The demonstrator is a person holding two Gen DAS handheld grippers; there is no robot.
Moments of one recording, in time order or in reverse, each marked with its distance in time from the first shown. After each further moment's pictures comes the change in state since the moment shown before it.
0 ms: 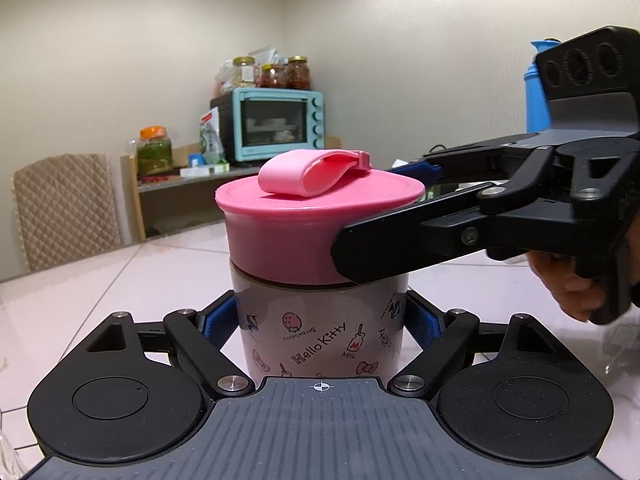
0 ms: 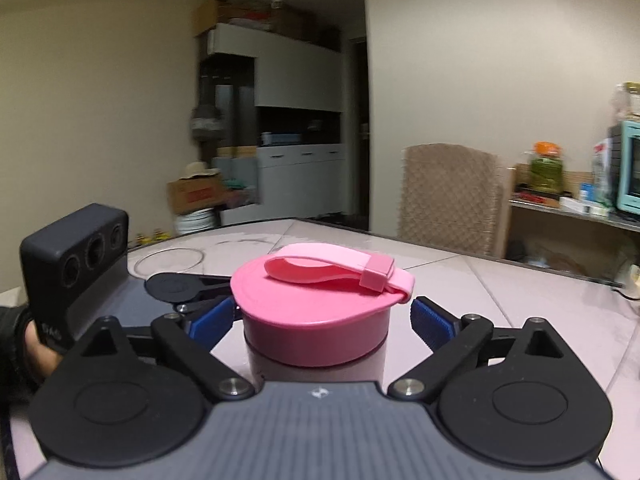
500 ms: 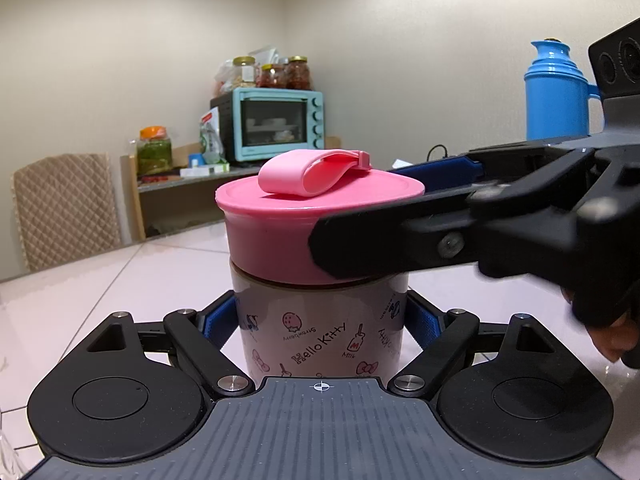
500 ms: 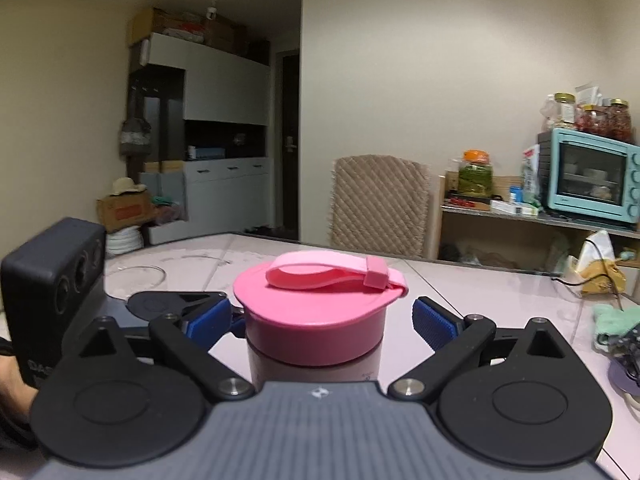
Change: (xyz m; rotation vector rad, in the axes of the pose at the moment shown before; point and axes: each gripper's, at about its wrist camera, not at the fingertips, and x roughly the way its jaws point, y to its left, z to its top) left arm 0.001 -0.001 0.001 0.000 0.001 0.000; right arm 0.013 0.037 -0.009 0.038 -0.029 -0.252
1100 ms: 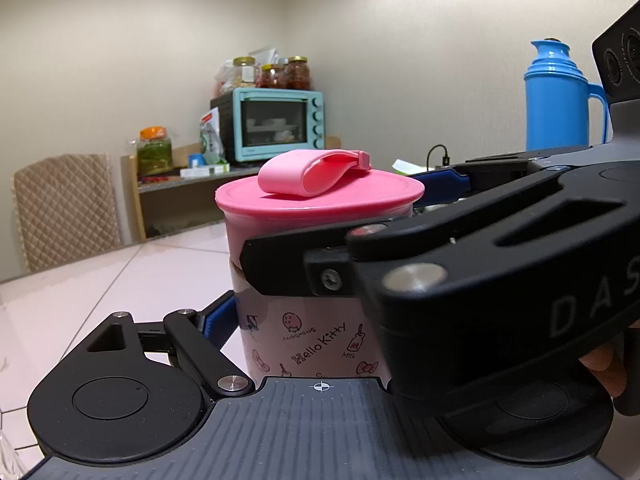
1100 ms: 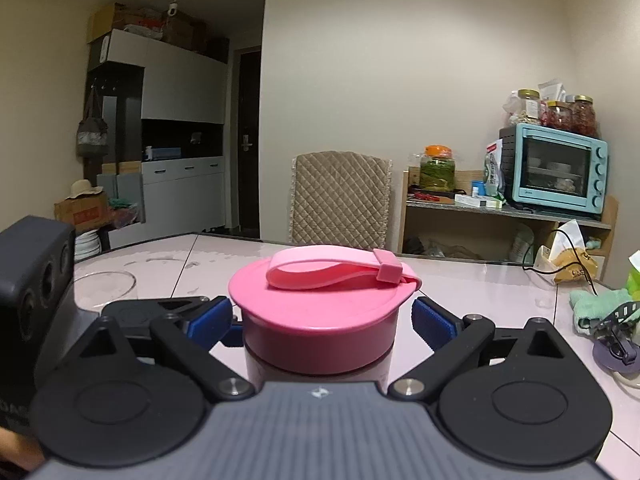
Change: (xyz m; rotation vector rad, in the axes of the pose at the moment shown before) left arm 0.000 0.001 0.001 -0.001 -0.001 -0.001; right arm 0.011 0.024 -0.008 0.036 0.000 -0.119
